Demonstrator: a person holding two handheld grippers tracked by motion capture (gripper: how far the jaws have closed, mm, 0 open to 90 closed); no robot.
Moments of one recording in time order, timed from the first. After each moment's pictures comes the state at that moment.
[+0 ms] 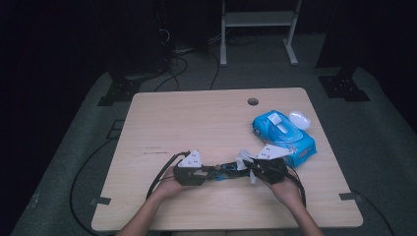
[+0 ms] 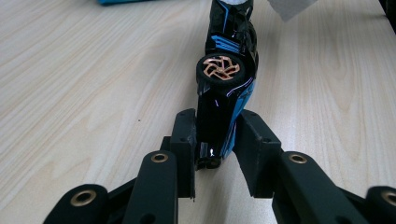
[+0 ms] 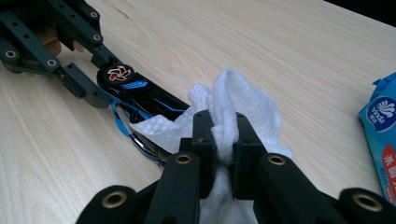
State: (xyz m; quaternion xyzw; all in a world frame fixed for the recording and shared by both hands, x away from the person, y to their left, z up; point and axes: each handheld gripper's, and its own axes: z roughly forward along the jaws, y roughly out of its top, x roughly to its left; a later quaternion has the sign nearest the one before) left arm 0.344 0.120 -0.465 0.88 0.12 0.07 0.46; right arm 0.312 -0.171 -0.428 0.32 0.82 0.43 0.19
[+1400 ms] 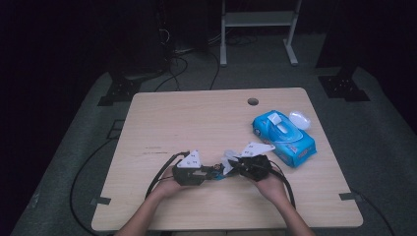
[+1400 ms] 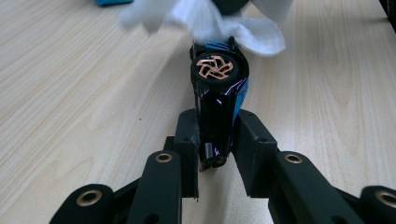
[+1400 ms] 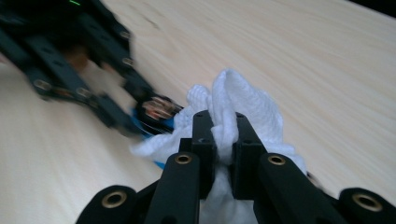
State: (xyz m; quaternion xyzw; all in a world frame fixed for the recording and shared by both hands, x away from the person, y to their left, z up) left arm 0.343 0.121 -0.465 0.88 0.12 0.07 0.46; right arm 0.323 -0.127 -0.426 0.29 0.84 0.44 0.15
